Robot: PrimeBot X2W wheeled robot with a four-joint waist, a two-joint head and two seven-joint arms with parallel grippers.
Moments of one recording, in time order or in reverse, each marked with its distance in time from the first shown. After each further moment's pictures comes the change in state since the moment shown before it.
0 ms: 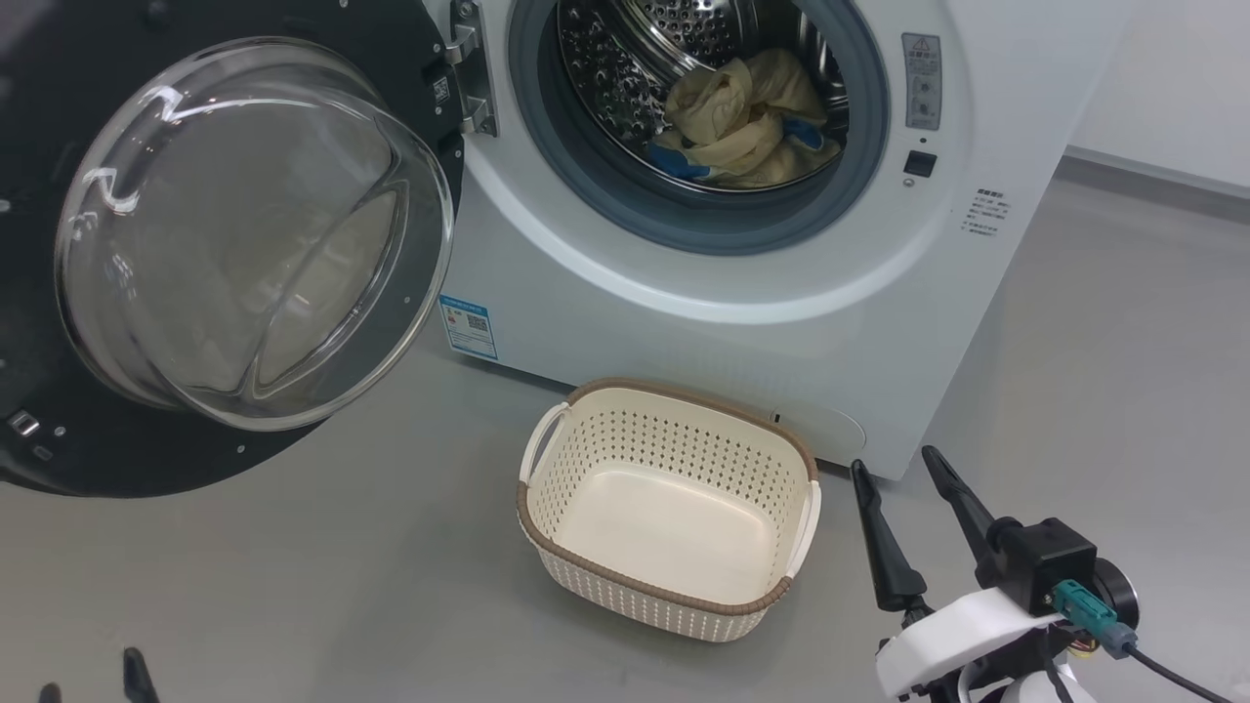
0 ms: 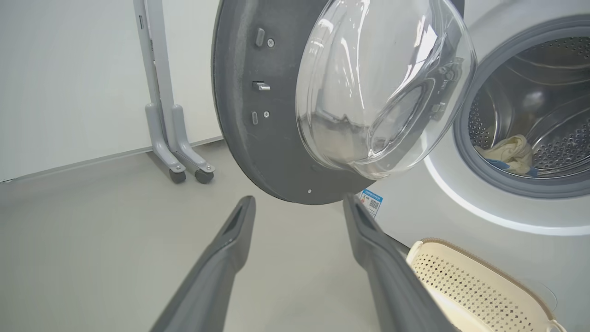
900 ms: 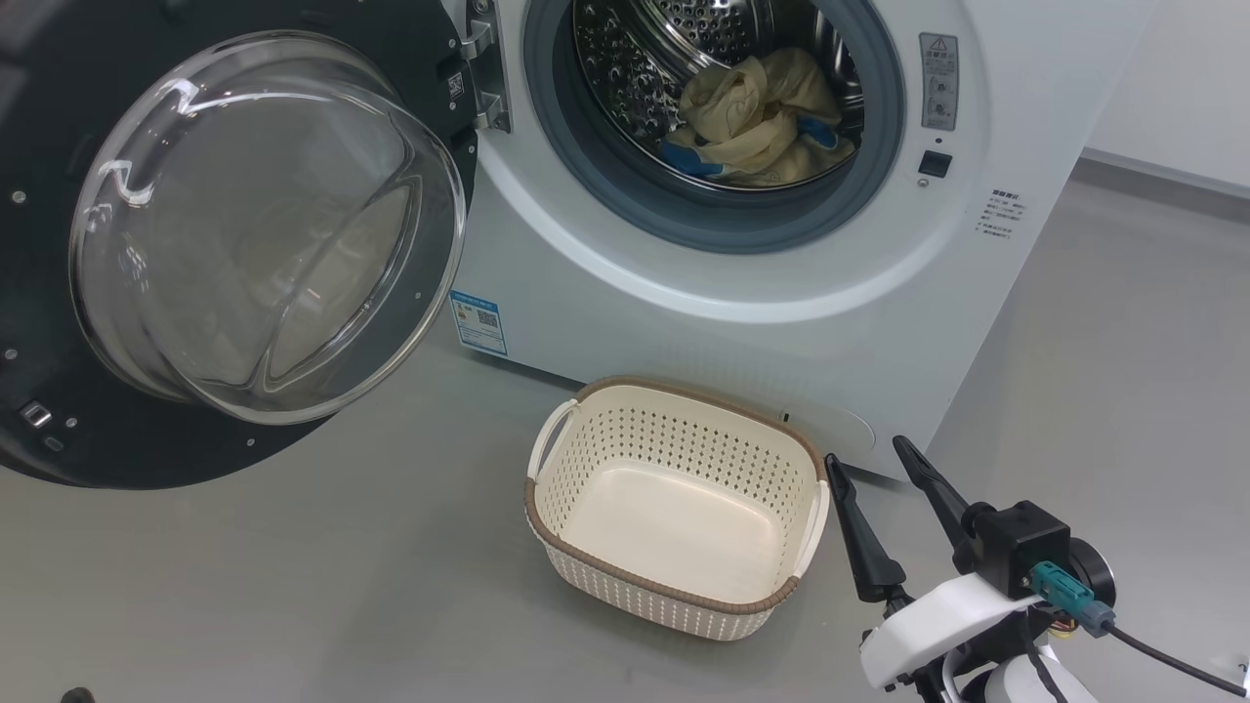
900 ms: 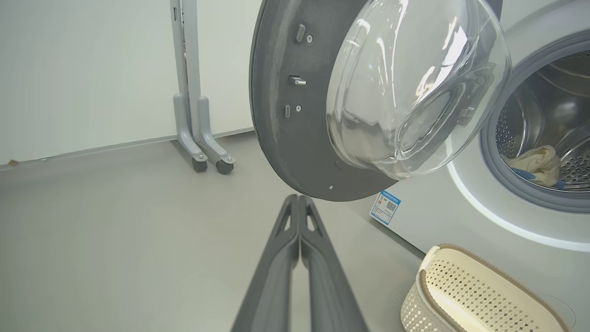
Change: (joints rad) left arm 0.031 0.000 0.018 -0.017 -0.046 0.015 0.000; right arm -0.045 0.013 0.032 0.032 -0.005 0.030 0.017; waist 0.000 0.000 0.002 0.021
